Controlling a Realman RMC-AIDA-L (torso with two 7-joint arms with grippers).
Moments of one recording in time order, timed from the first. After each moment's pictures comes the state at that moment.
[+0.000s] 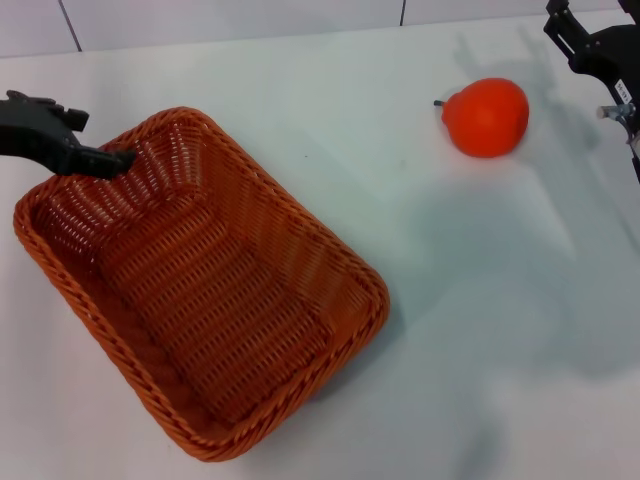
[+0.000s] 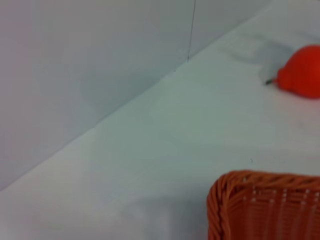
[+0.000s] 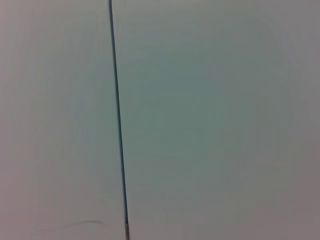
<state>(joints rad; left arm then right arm) -0.66 -2.06 0.77 1.06 2.47 1.41 -1.88 0.50 2.10 -1.42 -0.17 0.01 -1.08 -2.83</state>
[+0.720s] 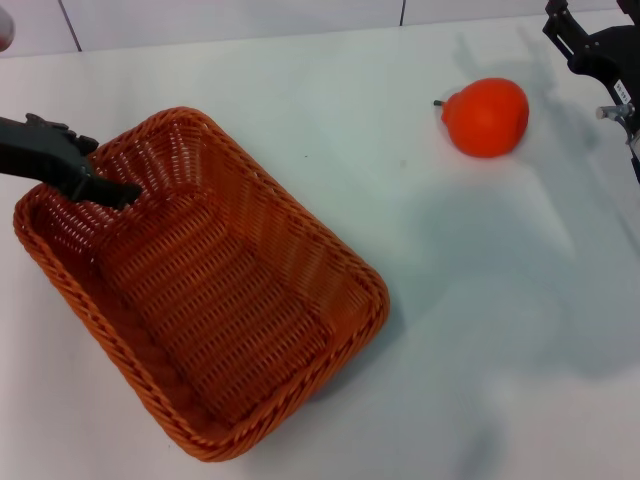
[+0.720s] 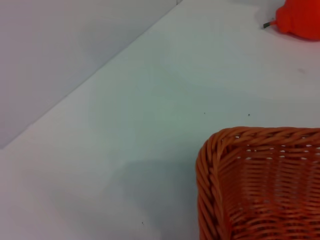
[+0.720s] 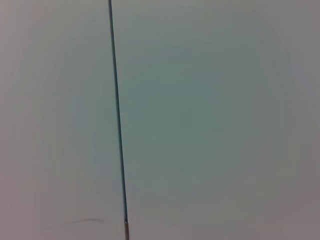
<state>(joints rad) -0.70 -2.11 0.79 1.07 2.64 1.39 -1.88 0.50 2.10 -1.42 -0.17 0.01 -1.07 -2.83</state>
